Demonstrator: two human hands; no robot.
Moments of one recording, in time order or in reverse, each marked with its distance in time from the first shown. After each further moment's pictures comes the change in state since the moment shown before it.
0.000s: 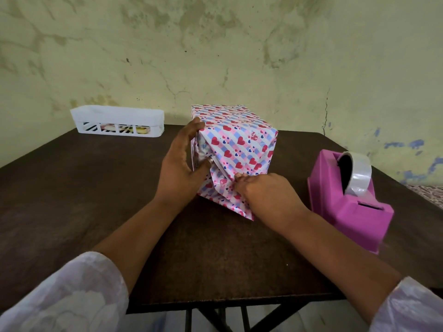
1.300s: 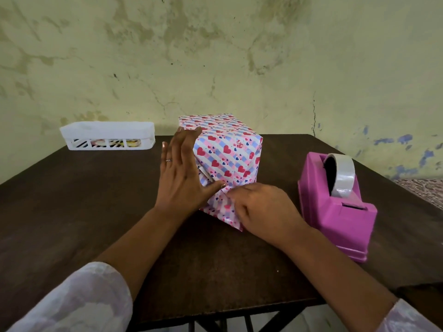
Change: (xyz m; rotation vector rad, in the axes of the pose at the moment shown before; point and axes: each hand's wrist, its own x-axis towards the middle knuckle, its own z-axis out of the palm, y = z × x) left_hand 0.007 0.002 0.019 0.445 0.032 0.269; right_hand -0.020 0.002 0.000 0.219 0.201 0.057
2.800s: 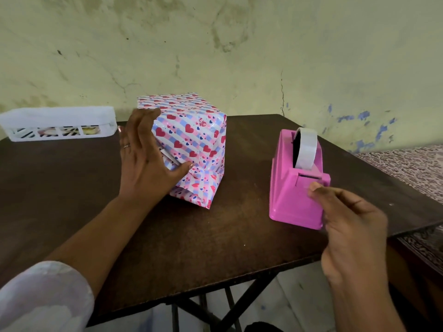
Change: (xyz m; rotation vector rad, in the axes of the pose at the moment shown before) left_hand 0.002 0.002 0.006 -0.002 -0.004 -0.035; right_hand -0.112 0.007 -0.026 1.309 0.953 1.043
